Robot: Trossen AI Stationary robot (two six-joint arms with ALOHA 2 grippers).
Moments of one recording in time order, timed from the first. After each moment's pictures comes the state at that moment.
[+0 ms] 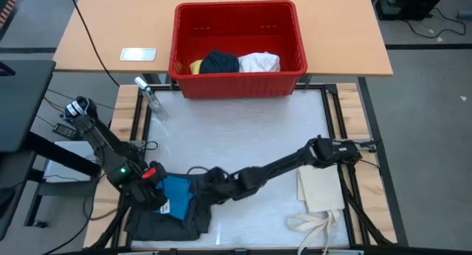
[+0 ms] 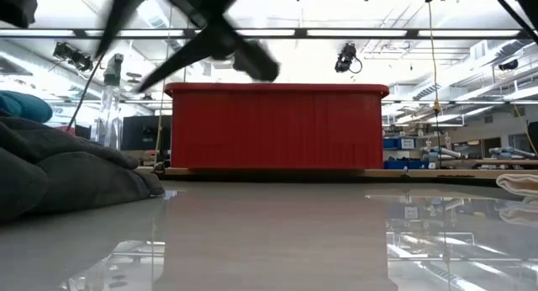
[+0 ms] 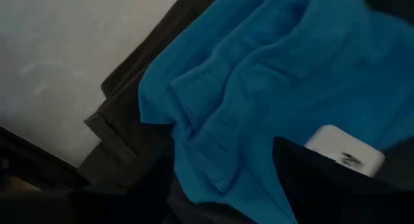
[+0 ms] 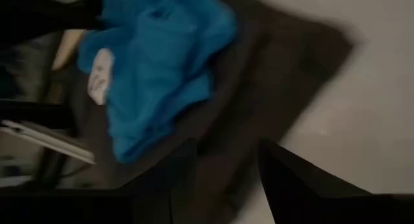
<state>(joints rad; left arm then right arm) -0.88 1.16 0.84 -1.08 -0.16 -1.52 0.33 2.33 2.06 -0.60 0.20 1.32</state>
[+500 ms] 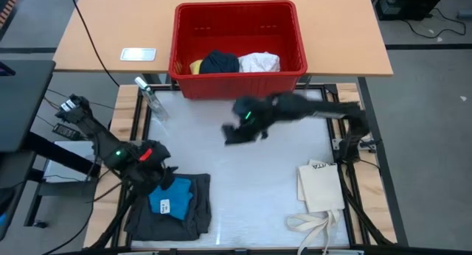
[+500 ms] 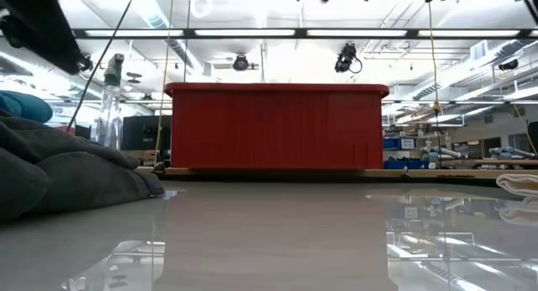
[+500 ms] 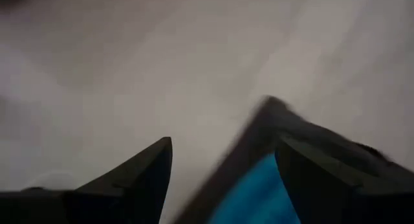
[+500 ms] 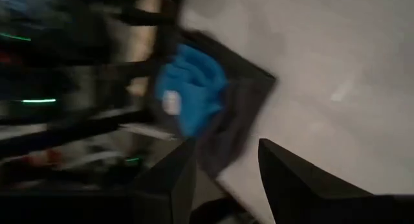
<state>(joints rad) -0.73 1.03 0.88 -1.14 -0.64 -1.33 -0.01 1.85 2.06 -1.02 -0.25 1.26</state>
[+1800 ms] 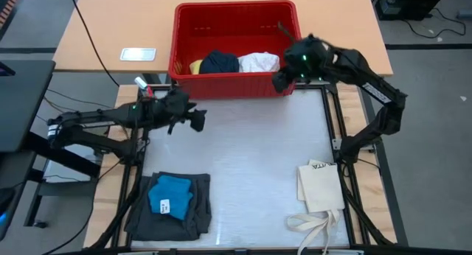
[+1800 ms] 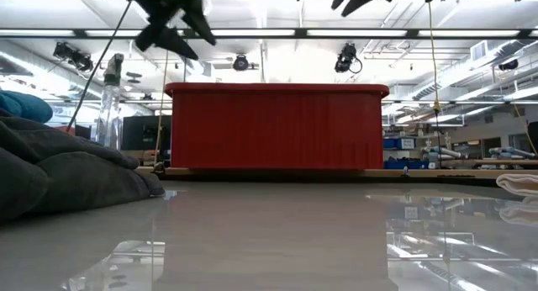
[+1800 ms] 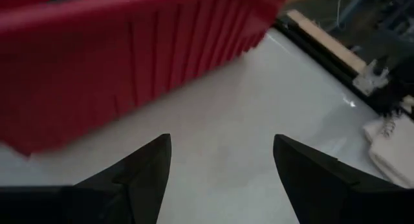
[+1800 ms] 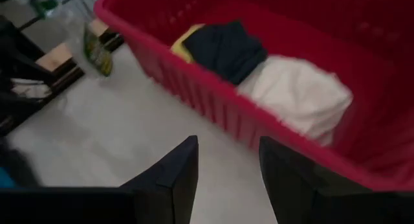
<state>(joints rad) 0.16 1.08 1.03 -0.57 -0.45 -0.62 -0.40 1.52 1.99 -1.21 0.26 0.38</state>
